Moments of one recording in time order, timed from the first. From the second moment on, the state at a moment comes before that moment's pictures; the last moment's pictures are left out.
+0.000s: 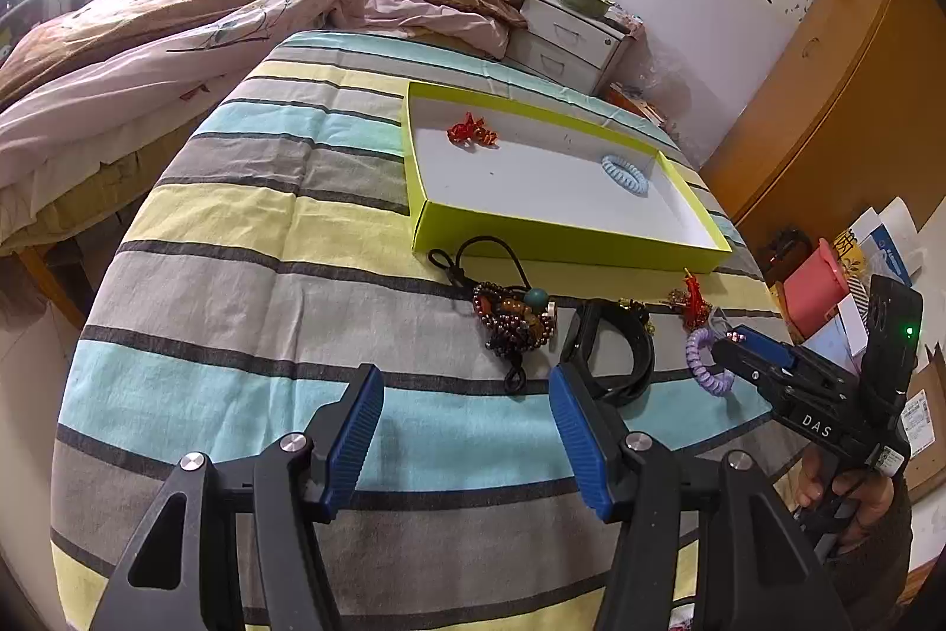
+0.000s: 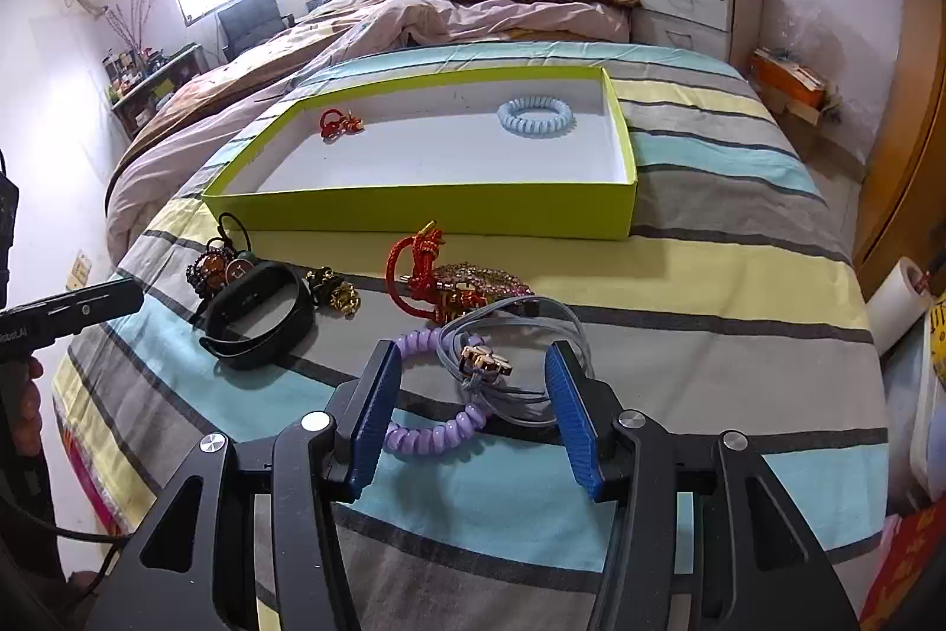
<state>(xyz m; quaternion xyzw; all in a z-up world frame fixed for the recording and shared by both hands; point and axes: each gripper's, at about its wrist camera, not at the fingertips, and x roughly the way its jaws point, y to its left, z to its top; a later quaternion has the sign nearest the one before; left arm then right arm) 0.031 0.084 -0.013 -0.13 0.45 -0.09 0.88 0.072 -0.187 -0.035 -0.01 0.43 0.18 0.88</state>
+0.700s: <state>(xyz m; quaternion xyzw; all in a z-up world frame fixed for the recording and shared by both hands) 0.033 0.064 -0.016 -0.11 0.46 -0.10 0.88 0.056 -0.198 -0.023 -0.01 0.39 0.16 0.91</state>
